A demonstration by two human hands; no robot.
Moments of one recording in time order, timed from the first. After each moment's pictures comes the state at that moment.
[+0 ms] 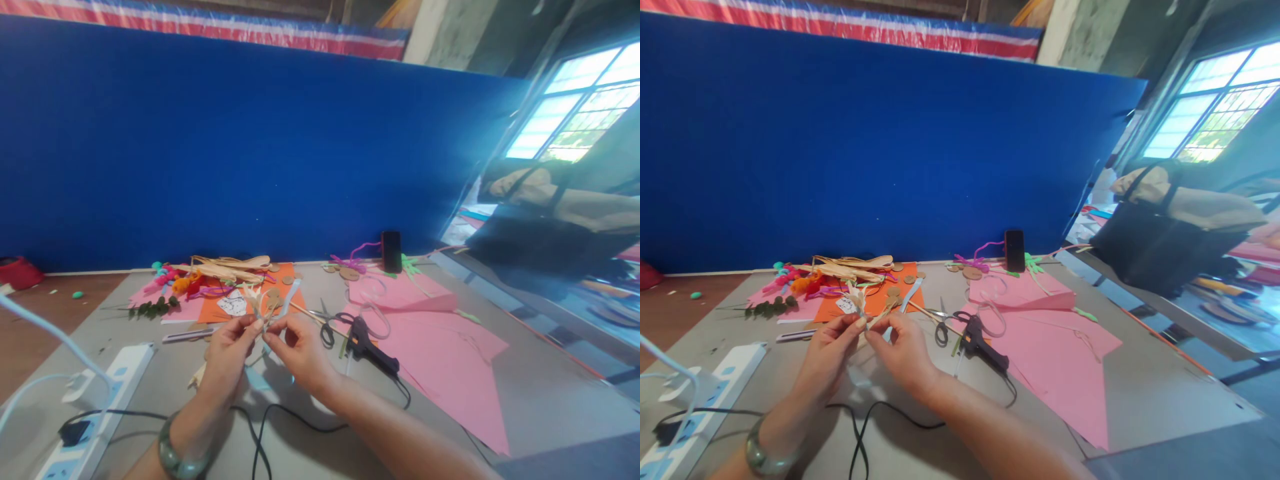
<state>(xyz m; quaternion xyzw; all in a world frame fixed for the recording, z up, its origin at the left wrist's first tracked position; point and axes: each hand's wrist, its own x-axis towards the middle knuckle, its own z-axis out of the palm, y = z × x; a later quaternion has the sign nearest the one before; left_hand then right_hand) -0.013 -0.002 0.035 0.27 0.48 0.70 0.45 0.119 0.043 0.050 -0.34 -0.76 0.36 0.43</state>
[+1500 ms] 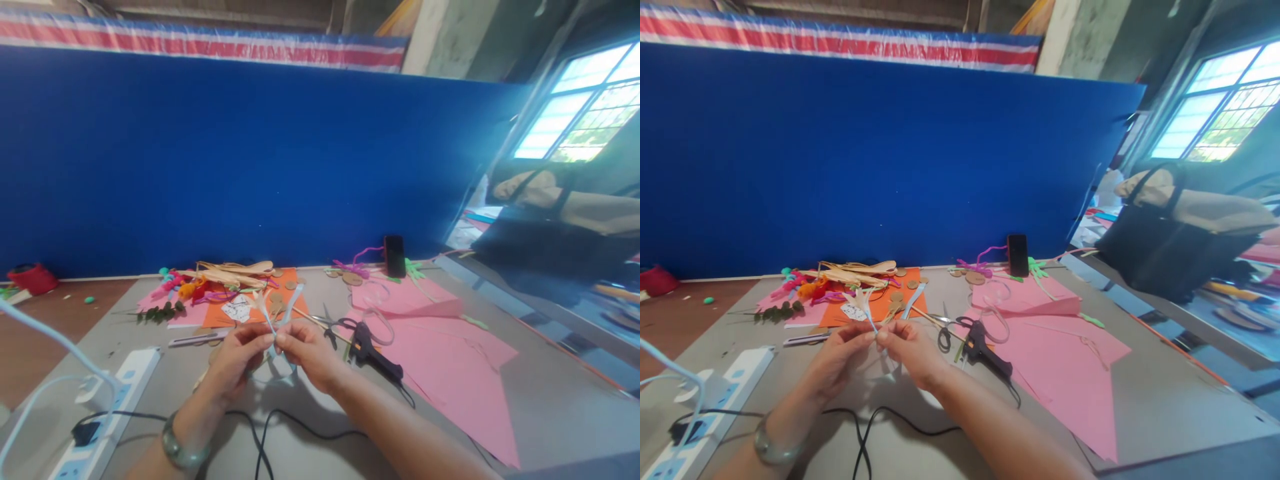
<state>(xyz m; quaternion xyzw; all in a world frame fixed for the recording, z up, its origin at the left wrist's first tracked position) -0.016 -0.004 0.048 0.27 0.45 0.62 0.58 0.130 0.054 0.052 -0.23 -0.53 0.75 0.32</state>
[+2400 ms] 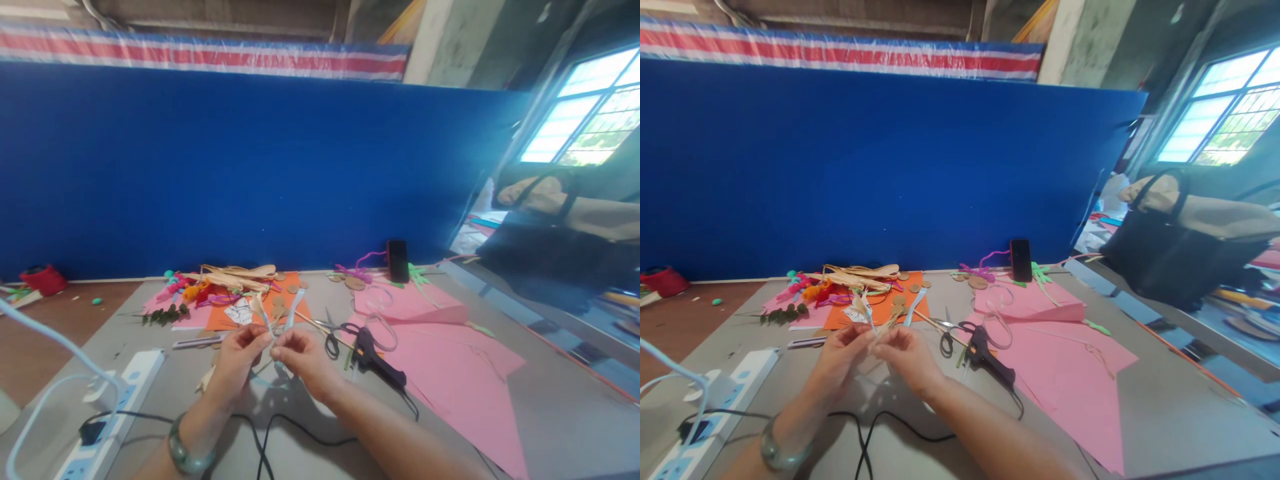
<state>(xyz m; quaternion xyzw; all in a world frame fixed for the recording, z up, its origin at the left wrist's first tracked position) -0.012 -0.001 0.039 0.29 0.46 0.68 0.49 0.122 0.048 0.040 -0.27 -0.55 0.70 0.38</state>
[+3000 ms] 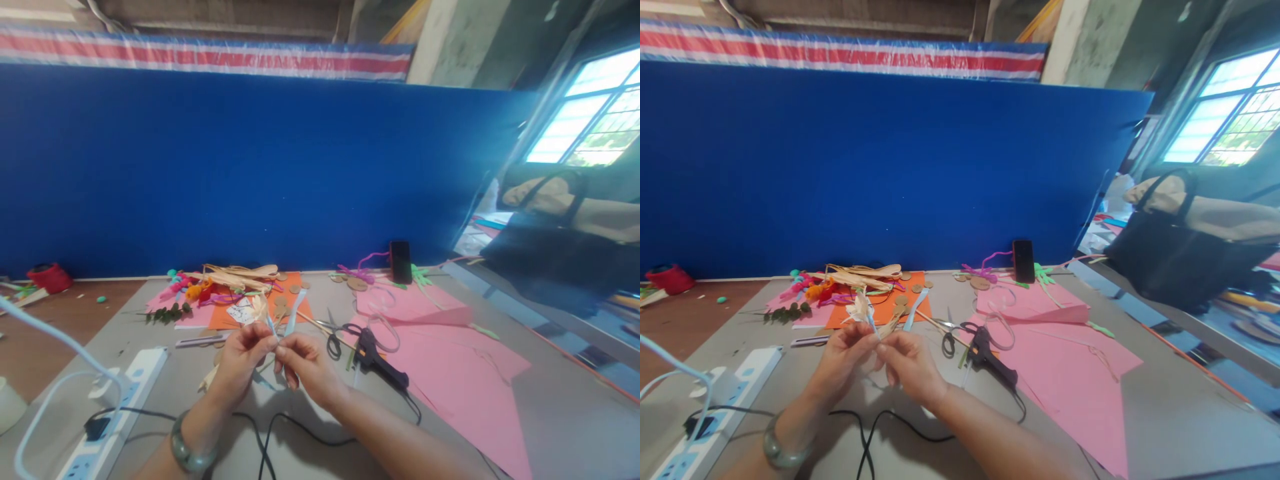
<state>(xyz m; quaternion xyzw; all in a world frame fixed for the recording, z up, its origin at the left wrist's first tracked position) -0.016 -0.004 0.037 0.36 0.44 0.67 0.48 0.127 0.040 0.040 -0.22 -0.59 0.68 0.37</state>
